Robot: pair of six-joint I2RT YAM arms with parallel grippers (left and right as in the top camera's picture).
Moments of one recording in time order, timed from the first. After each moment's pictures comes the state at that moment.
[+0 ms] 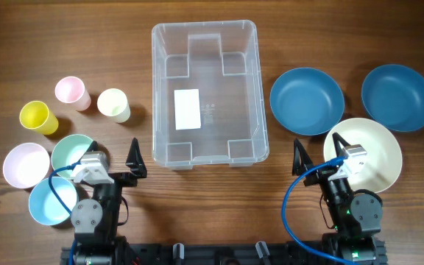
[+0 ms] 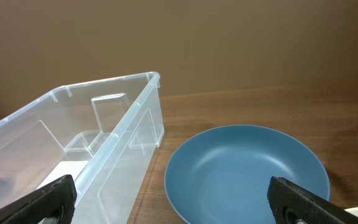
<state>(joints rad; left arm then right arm) -0.01 0.02 0.01 -0.07 0.01 -0.24 0.07 0.06 0.01 0.01 -0.14 0.19</state>
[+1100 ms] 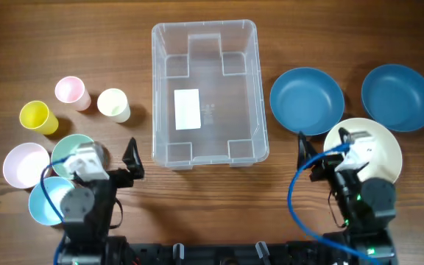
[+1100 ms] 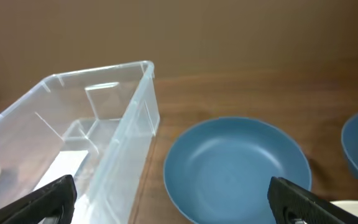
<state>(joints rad) -0.01 0.22 0.27 -0.31 0.02 -0.25 0.07 0.33 0.31 -0.21 -0.12 0.17</state>
